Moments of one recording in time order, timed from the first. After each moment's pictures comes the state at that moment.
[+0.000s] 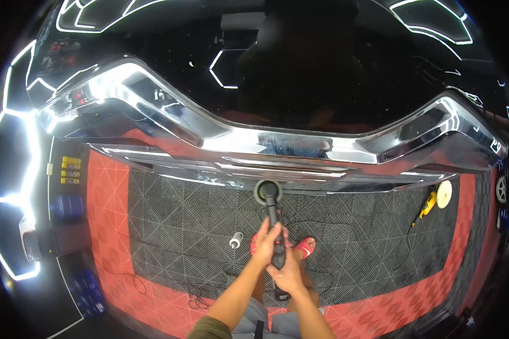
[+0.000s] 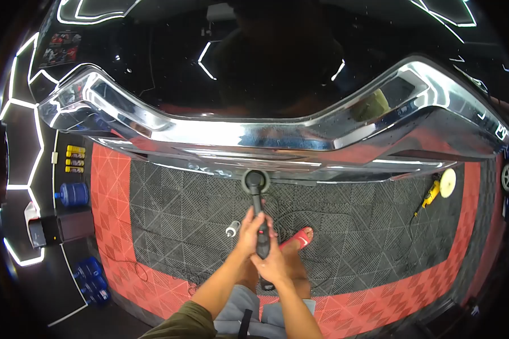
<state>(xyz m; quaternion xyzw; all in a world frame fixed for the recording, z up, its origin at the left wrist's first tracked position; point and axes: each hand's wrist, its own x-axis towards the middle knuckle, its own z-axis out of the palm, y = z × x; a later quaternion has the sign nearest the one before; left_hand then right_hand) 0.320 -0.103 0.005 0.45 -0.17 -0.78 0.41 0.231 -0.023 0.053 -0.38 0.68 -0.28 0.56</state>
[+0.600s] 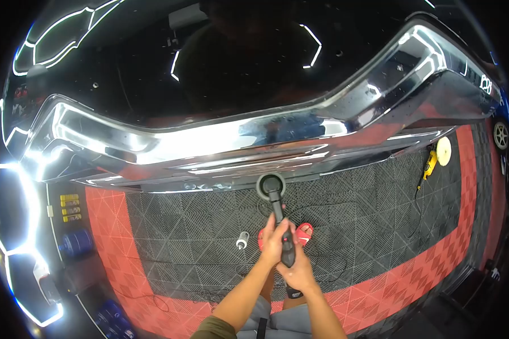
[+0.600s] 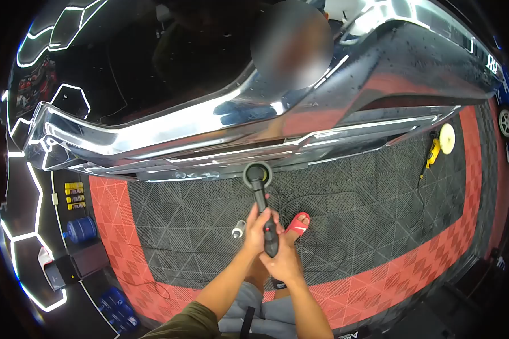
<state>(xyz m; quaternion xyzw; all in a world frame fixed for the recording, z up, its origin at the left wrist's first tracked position) 0.300 -0.099 0.005 0.42 -0.16 -0.81 0.37 0.222 -0.001 0.039 -0.36 0.74 -0.26 0.51</state>
